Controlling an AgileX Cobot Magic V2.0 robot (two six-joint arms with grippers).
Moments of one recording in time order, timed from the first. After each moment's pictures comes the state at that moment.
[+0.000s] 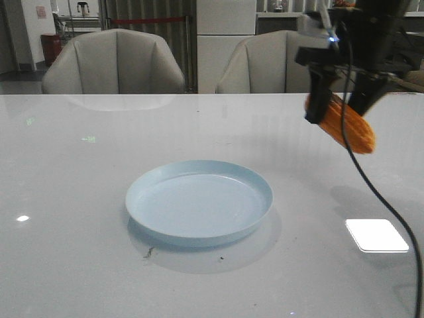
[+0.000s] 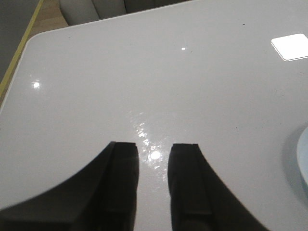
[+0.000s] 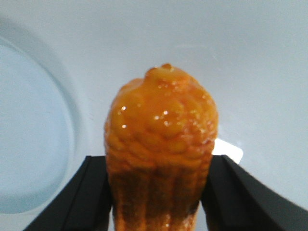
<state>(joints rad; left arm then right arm) -0.08 0.93 -0.79 0.02 0.42 0.19 0.18 2.06 -1.85 0.21 1.21 -0.15</state>
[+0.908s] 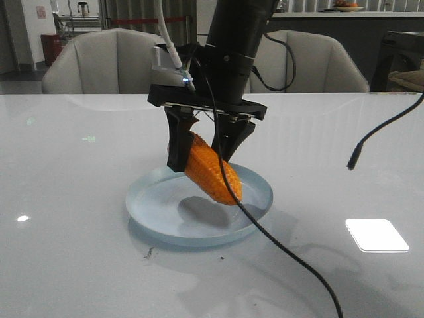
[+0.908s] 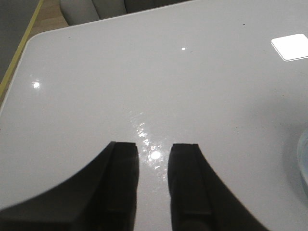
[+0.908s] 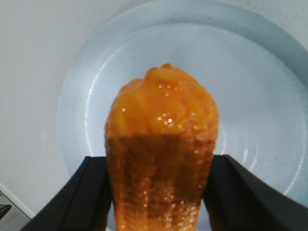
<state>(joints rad) -0.08 0.93 -0.79 0.02 0.42 0.19 0.51 2.23 -1.96 0.31 1.23 -0.15</state>
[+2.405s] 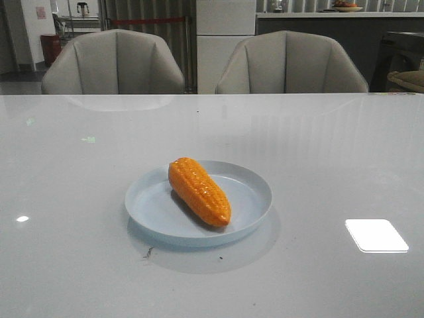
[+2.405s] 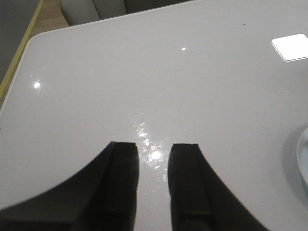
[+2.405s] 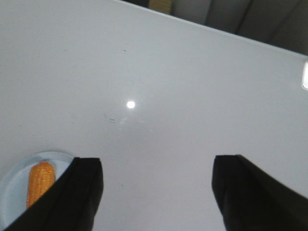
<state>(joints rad) -0.08 0.93 -0.79 0.02 0.42 0.19 0.10 1.57 -2.09 0.12 1.25 -0.16</state>
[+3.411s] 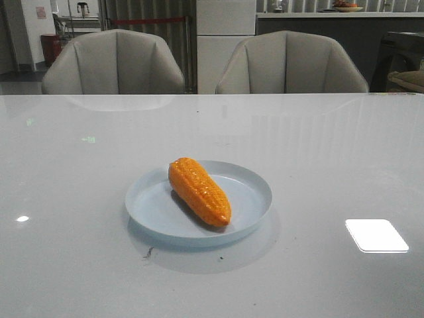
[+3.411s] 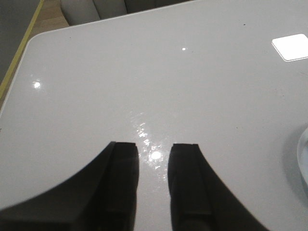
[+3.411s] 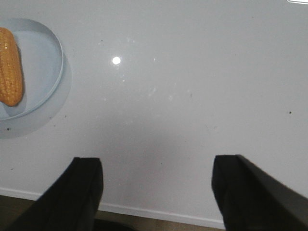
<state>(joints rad) -0.08 0.93 -0.79 0.02 0.42 0.19 0.00 0.76 -0.80 0.12 0.90 -0.09</state>
